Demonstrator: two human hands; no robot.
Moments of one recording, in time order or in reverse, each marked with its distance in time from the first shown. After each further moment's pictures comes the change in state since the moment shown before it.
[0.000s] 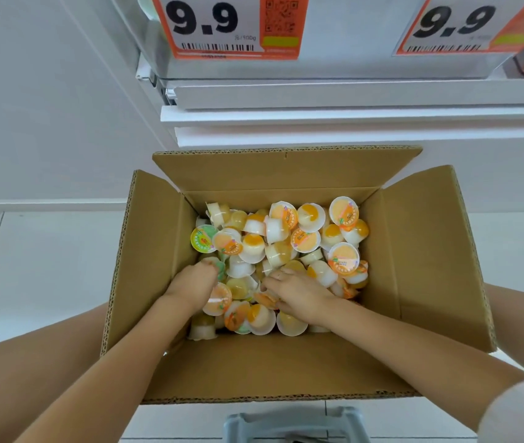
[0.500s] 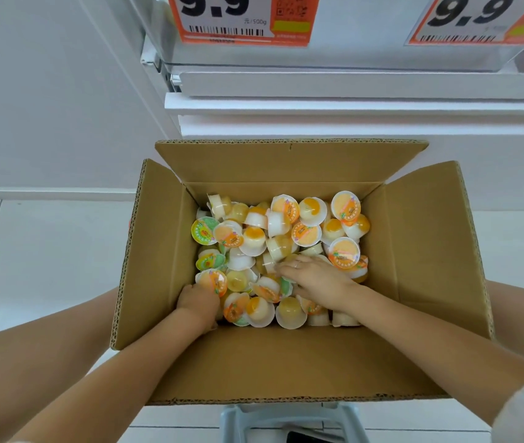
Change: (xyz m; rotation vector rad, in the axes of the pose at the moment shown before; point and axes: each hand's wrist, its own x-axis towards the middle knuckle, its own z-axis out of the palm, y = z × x) left_hand -0.013 0.017 0.037 0.345 -0.328 0.013; right_hand -0.013 0.029 -0.008 -0.081 -0.024 -0.011
